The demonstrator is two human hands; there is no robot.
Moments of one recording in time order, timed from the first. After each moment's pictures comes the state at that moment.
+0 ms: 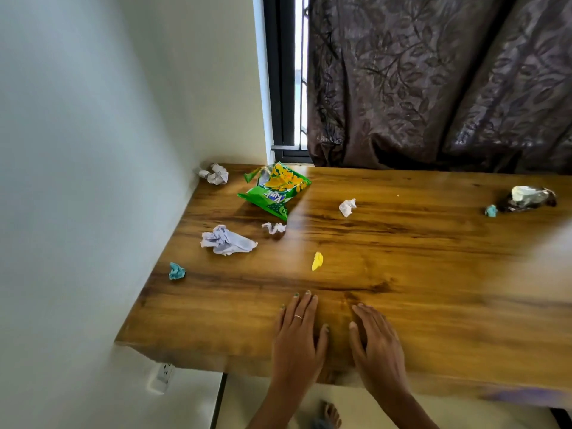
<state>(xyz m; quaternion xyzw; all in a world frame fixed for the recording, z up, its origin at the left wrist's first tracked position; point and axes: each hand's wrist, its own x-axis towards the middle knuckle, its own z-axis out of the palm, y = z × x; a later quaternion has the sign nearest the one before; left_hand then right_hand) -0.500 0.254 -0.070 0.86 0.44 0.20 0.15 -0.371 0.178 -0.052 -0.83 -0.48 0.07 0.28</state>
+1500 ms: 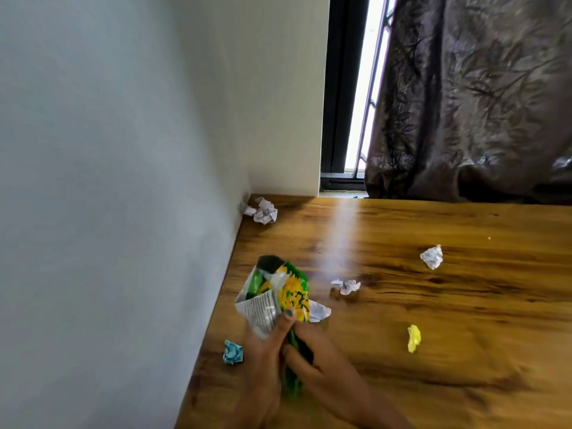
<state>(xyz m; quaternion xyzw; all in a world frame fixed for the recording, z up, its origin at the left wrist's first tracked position) -0.594 0.441 0.000 0.32 0.43 0.51 0.67 -0.504 0.391 0.025 -0.57 -0.61 0.36 0.41</state>
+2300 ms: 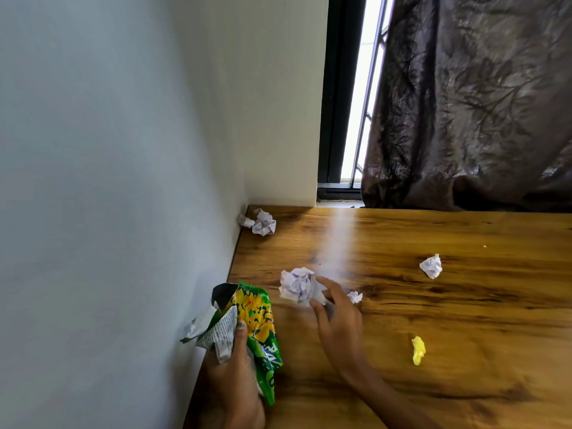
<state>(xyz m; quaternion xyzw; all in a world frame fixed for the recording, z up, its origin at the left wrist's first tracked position) -0.615 0.463 -0.002 0.19 0.57 0.59 0.54 -0.477 0.447 -0.013 -0.71 -0.47 0.11 0.52</state>
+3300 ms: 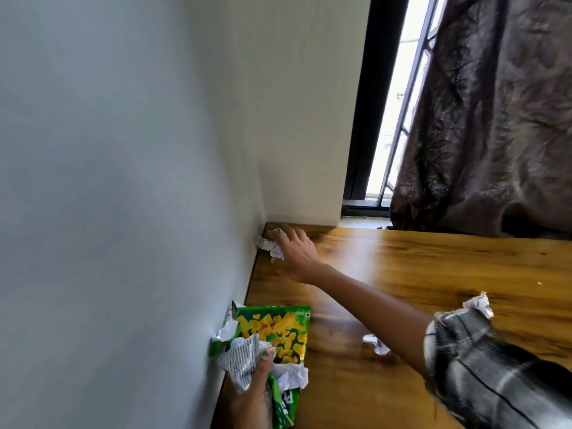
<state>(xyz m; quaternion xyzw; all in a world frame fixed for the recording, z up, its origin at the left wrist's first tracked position) -0.610 0.517 0.008 0.32 0.53 0.56 0.55 -0.458 0.676 0.008 -0.70 -0.69 0.11 0.15</state>
